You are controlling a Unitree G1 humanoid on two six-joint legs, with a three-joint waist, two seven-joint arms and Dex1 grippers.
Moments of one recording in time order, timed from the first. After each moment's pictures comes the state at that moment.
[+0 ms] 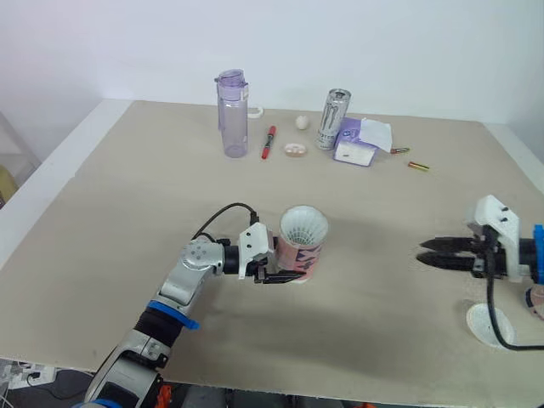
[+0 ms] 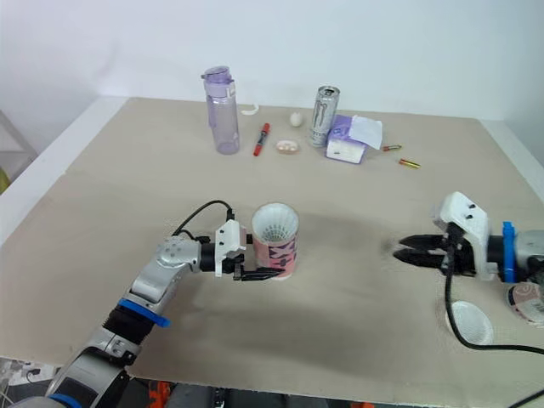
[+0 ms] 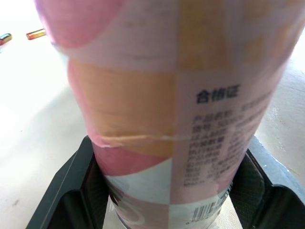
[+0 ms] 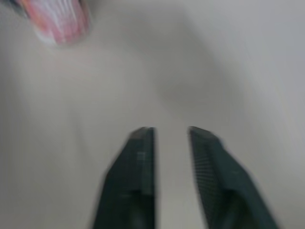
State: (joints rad) left arm -0.51 0.24 -0.30 0.26 -0.16 -0.02 -1.12; right arm -0.11 -1.17 -0.29 0.04 0.35 0.49 1.31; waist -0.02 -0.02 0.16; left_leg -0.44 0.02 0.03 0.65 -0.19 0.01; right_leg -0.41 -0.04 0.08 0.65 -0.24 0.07
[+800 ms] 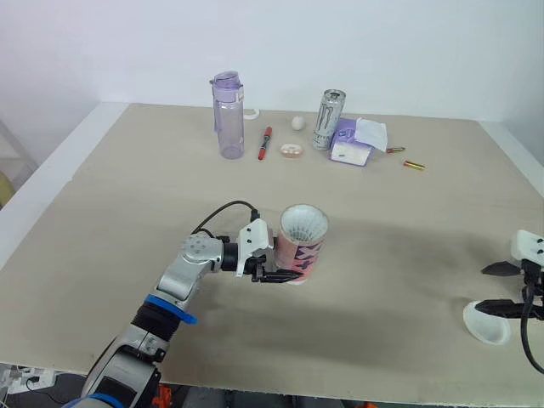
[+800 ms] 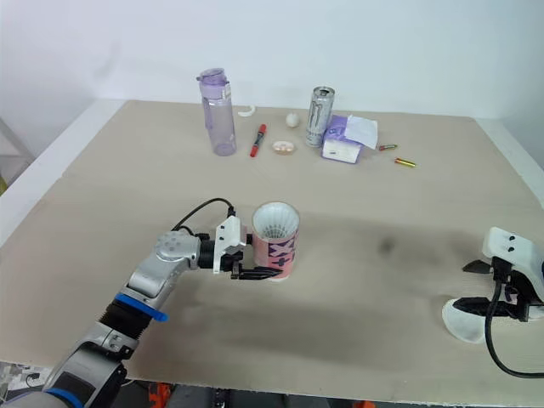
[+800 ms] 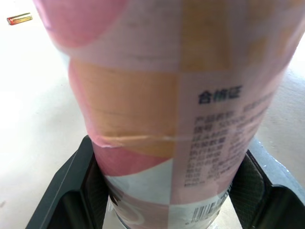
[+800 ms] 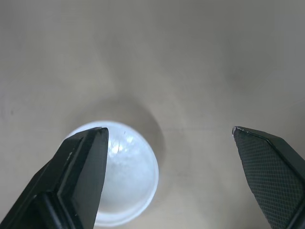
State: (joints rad) left arm -0.52 0.26 -0.31 0.23 -0.18 0.08 -1.14; right arm -0.14 -1.30 -0.16 0.49 0.15 0.06 1.49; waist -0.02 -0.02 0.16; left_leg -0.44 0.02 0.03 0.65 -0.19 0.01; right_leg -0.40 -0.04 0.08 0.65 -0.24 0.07
